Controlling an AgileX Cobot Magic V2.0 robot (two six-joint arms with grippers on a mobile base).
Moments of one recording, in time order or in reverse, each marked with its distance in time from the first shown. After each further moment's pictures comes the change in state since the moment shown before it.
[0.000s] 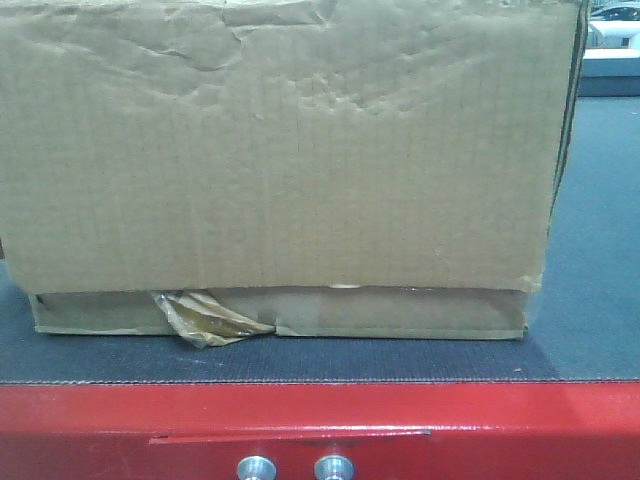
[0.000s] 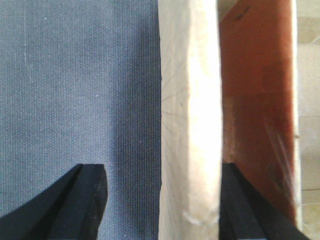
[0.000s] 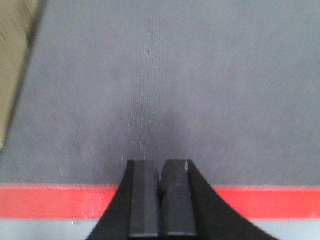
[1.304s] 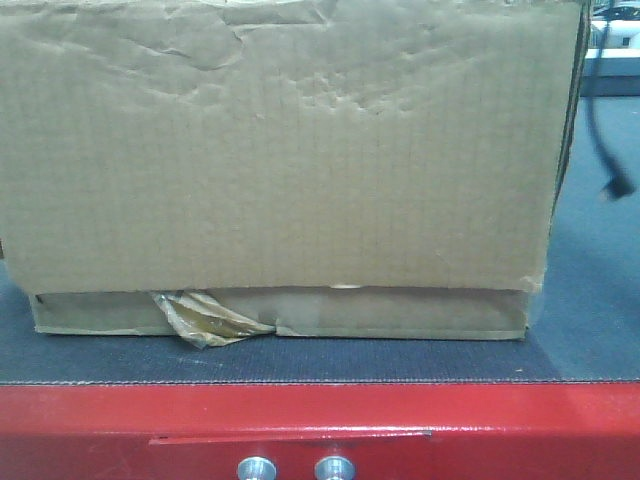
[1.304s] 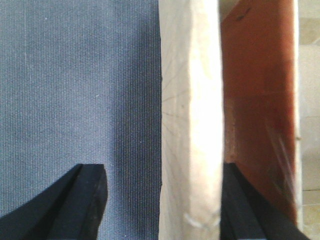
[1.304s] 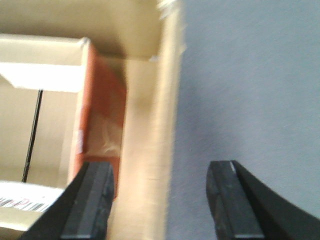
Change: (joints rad) left arm 0.000 0.000 -0.001 0.000 0.002 0.002; right arm 0.366 0.995 -1.169 -0.007 0.348 0.281
